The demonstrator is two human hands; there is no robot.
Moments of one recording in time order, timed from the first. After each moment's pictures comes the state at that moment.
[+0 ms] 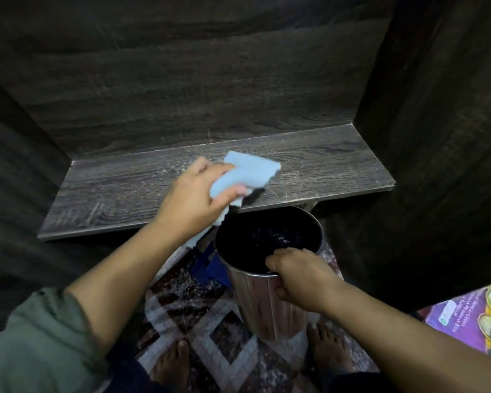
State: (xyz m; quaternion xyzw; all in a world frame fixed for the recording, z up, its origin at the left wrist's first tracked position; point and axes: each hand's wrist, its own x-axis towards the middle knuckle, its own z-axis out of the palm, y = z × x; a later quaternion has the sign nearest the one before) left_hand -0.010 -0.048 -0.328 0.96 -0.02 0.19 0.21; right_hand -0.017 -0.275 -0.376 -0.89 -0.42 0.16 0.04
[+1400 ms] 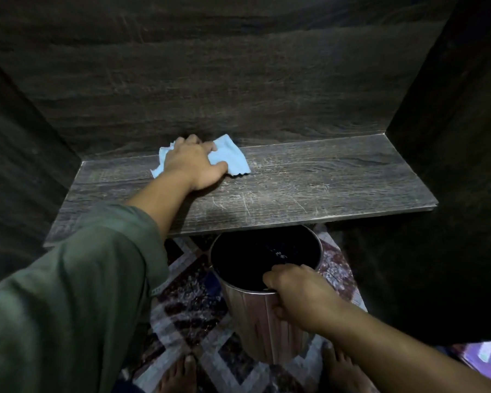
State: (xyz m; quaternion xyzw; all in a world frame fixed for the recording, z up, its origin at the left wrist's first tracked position) left_hand 0.093 0.040 -0.341 0.99 0.15 0.00 0.06; right_hand -0.009 -0.224 -0.393 -0.88 -0.43 0.18 0.04
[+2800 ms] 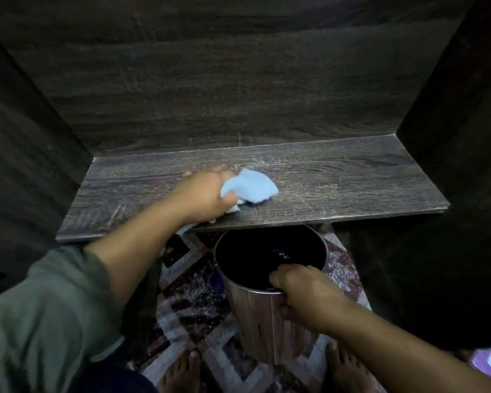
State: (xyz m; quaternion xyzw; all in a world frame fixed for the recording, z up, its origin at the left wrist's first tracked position) left_hand 0.034 0.022 -0.340 0.99 0.02 -0.05 0.10; right_hand -0.010 -0.224 -0.389 -0.88 -0.43 0.19 0.06
